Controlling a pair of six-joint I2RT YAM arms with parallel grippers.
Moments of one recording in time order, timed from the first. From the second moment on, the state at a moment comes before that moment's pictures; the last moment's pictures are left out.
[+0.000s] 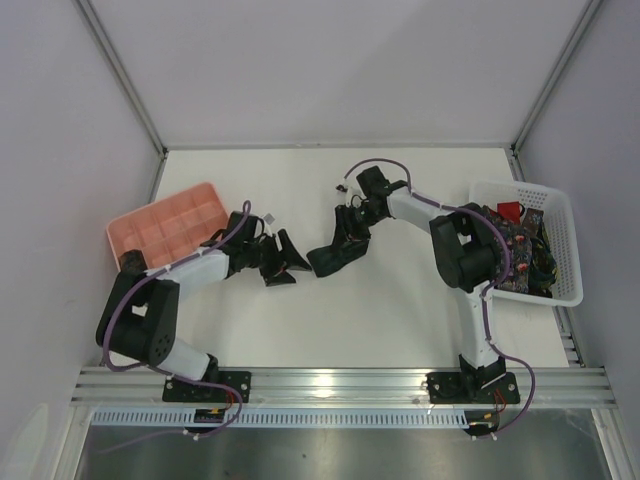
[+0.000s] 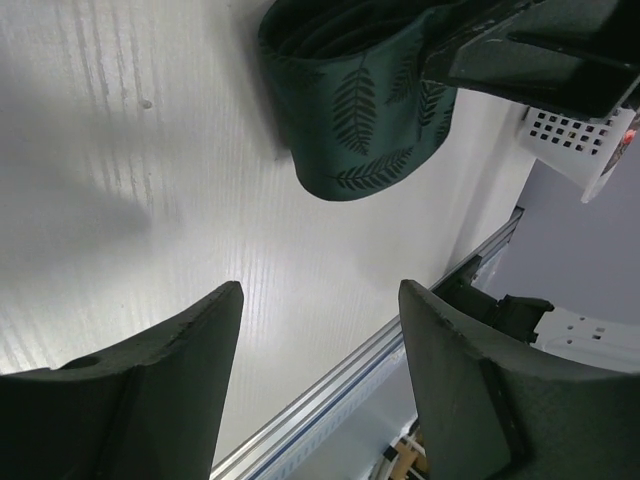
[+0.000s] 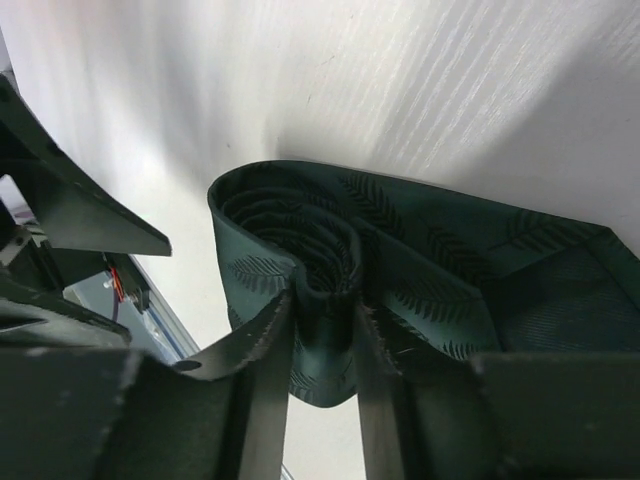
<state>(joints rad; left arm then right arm) -0.32 1.47 0.74 -0.20 0.59 -0.78 0.47 2.17 1.61 -0.59 -0.71 0.24</state>
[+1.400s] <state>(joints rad) -0.39 1.92 1.02 0.00 0.58 -1.19 0.35 2.28 1.66 -0.50 -0.79 0.28</state>
